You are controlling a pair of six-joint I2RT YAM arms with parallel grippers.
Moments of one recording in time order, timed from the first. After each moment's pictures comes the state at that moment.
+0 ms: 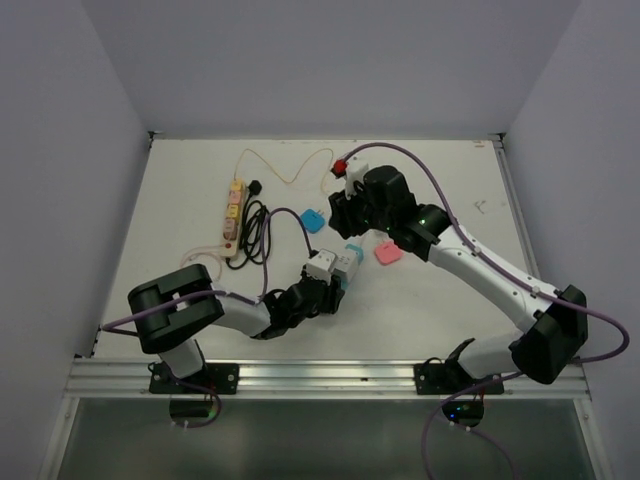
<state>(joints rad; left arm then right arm) -1.10 1.69 0.51 0.68 -0.39 -0.49 0.71 1.40 1.27 -0.44 -0.02 0.04</state>
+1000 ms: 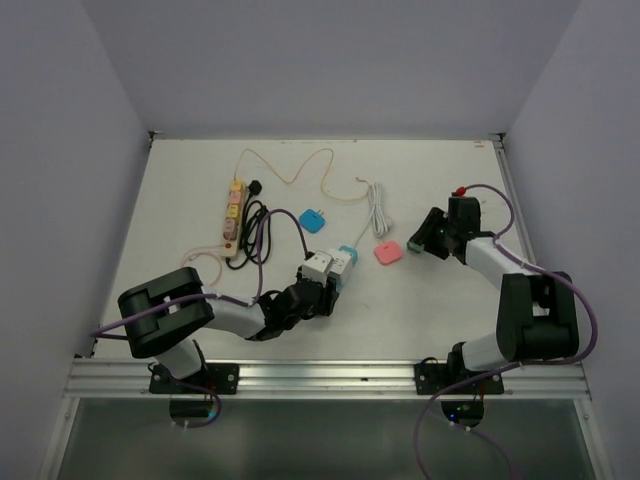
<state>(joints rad) -1.10 1.62 0.48 0.59 -0.40 -0.48 0.05 1.45 0.75 -0.16 -0.12 0.57</state>
